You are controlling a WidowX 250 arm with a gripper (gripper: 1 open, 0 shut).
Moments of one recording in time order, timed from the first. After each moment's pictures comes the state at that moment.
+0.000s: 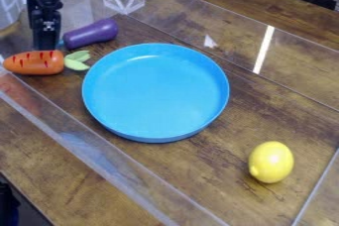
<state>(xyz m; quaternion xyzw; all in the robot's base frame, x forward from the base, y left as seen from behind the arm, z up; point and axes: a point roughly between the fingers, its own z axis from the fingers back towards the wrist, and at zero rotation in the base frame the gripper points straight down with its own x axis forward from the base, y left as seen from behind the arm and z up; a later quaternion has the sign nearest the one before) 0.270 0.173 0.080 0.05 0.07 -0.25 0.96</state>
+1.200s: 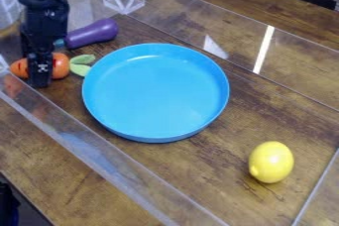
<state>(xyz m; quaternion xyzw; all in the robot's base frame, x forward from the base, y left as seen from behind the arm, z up) 0.268 0.188 0.020 0.05 0.07 -0.23 0.97</state>
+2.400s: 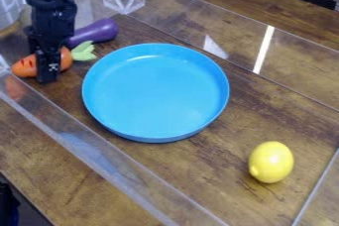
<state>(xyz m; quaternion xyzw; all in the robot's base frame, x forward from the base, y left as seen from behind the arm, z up) 0.273 0.182 0.022 0.05 0.07 -0.20 0.98</state>
